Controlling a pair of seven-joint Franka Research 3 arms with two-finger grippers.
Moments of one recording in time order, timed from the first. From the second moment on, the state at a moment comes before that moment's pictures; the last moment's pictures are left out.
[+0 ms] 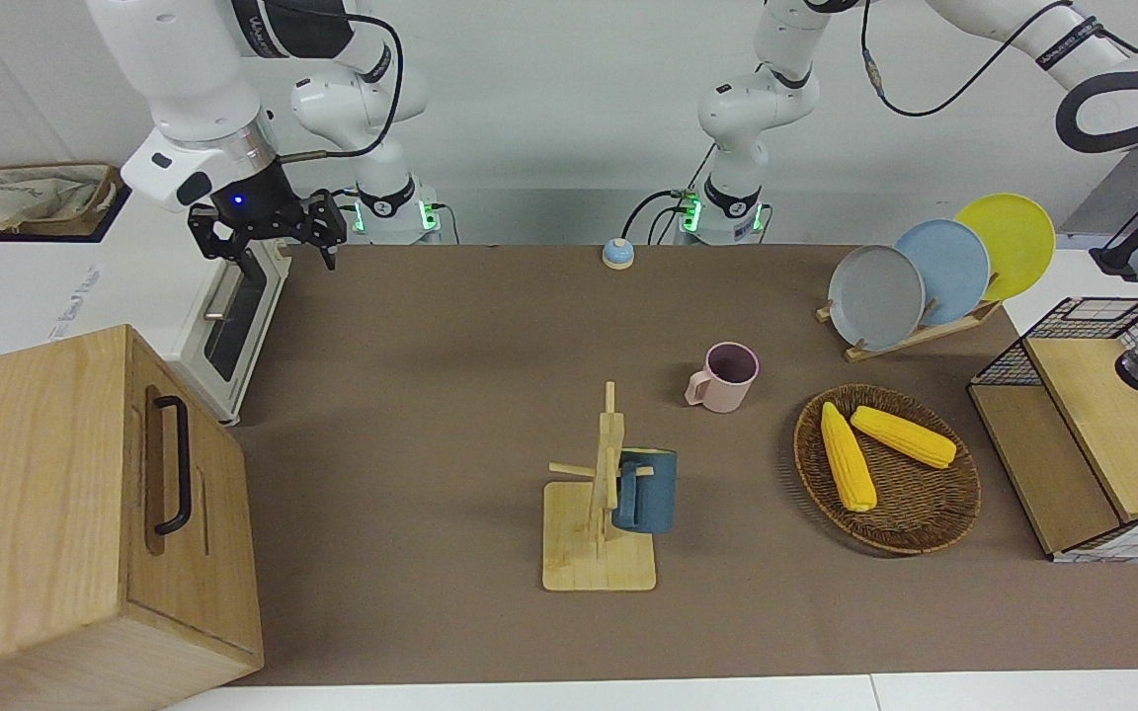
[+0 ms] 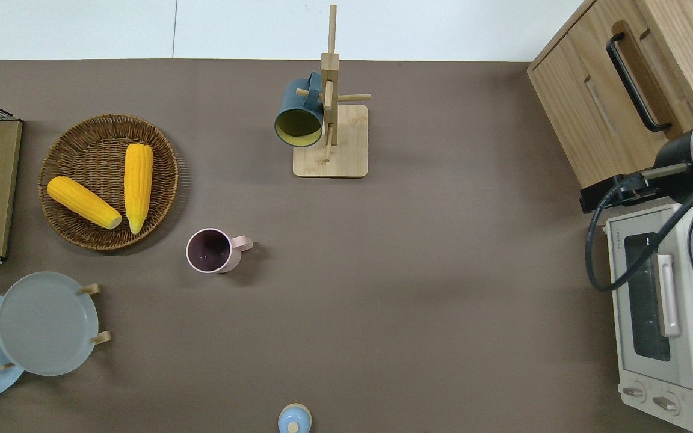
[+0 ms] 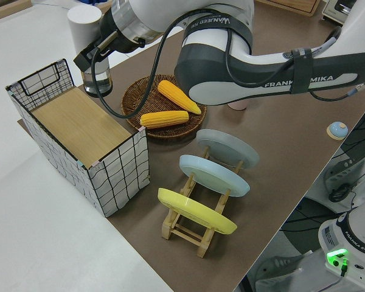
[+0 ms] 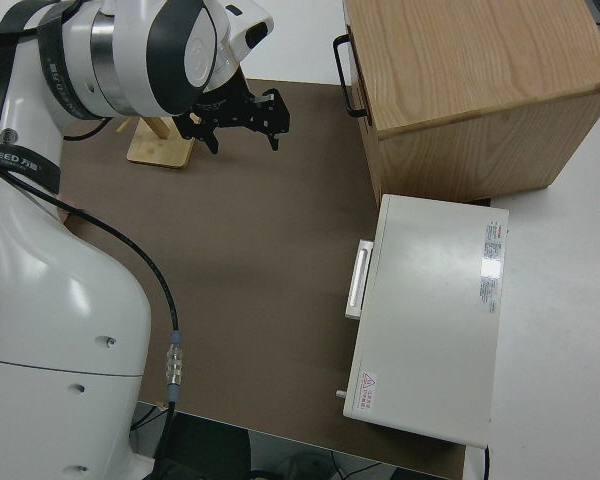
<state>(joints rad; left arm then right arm) 0.35 0.16 0.11 -1.68 -0.36 2.52 0.51 0.32 0.14 -0.29 -1.38 0.03 1.46 -0.11</state>
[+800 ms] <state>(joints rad) 0.45 0.24 0.12 -1.68 -0.69 2.52 1.02 0.32 0.14 -0.29 -1.38 0.03 1.46 -0.11</state>
